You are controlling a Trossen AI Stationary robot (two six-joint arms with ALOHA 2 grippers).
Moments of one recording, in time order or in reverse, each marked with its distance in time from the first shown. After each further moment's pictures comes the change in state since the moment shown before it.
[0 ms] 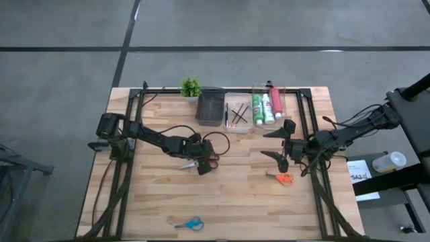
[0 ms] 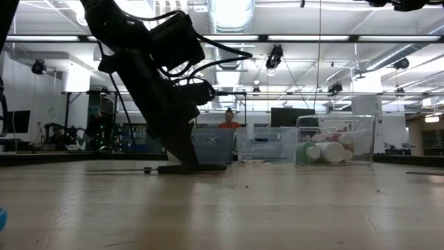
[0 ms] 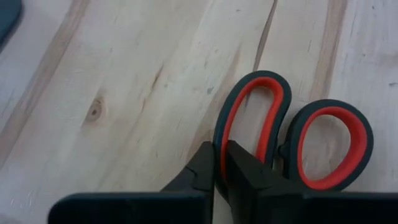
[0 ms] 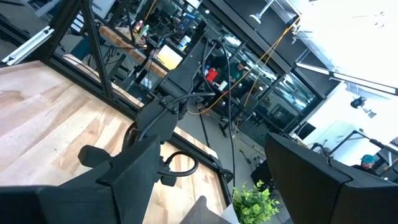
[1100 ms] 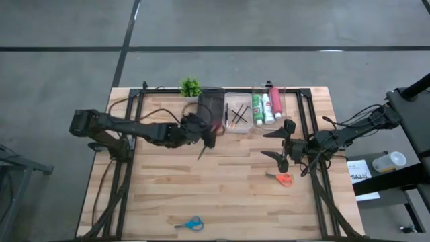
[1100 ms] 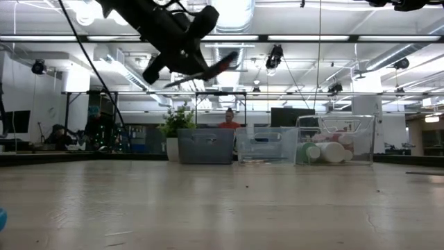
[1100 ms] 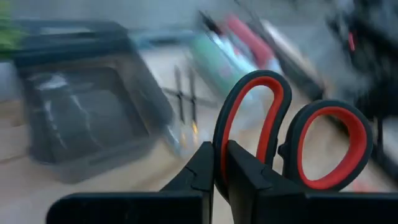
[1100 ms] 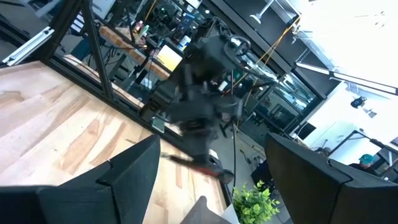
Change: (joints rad) left arm 0.046 -0.335 0.076 -0.009 -0.366 -0.501; right arm 0.000 0.000 0.000 0.000 0.000 0.001
